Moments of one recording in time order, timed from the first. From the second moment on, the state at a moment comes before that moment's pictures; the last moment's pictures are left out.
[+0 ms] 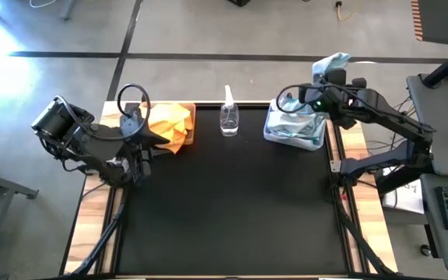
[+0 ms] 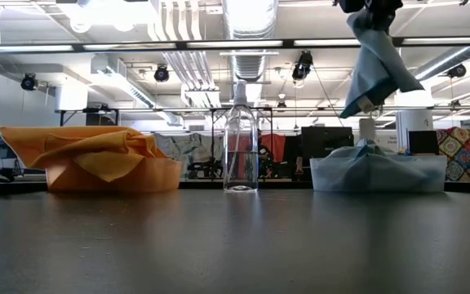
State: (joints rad) left arm -0.44 1.51 2.36 -1.57 -0.54 -0.54; right arm -0.35 1.20 1.53 -1.24 1.09 0.70
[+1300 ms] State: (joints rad) left arm -0.44 1.40 2.36 -1.57 -0.54 -0.50; right arm -0.45 1.32 1.53 -1.30 0.73 0.51
